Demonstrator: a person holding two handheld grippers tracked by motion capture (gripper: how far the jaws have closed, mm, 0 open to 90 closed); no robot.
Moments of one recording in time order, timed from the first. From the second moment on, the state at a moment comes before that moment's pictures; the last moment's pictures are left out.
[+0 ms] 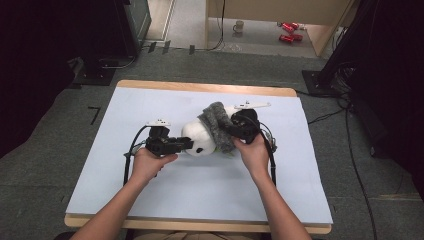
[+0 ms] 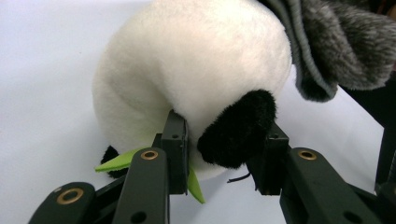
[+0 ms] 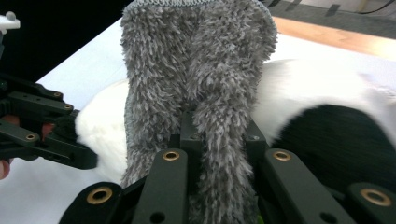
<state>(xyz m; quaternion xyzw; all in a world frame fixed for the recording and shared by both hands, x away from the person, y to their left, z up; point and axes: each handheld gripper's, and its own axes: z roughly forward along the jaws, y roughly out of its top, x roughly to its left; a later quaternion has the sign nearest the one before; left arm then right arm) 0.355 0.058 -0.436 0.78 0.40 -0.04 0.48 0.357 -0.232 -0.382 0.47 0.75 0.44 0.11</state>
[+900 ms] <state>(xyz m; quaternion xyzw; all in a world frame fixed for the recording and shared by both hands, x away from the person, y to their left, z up) 0.376 0.063 -0.437 0.77 0.41 -0.05 0.49 0.347 -0.311 -0.386 0.57 0.69 0.42 0.16</state>
